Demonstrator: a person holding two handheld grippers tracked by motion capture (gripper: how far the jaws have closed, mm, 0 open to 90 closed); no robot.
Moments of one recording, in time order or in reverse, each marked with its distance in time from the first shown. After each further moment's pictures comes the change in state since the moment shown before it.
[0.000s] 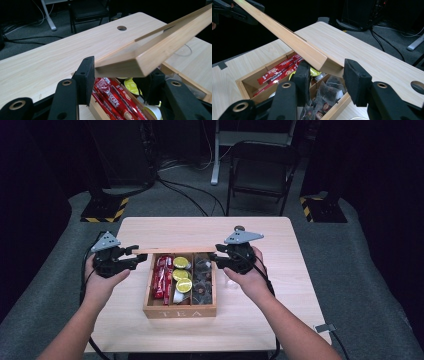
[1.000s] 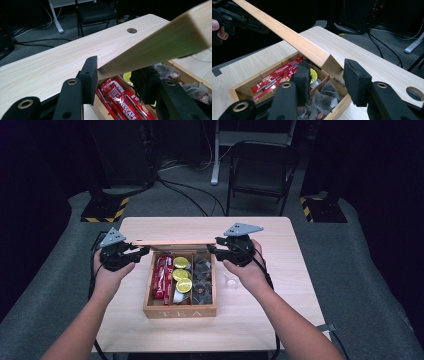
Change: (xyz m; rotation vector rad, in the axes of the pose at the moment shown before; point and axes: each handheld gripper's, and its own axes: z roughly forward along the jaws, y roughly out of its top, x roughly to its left) left arm 0.015 -0.003 0.027 -0.018 0.050 0.006; right arm -0.010 0.013 0.006 -0.020 -0.013 0.011
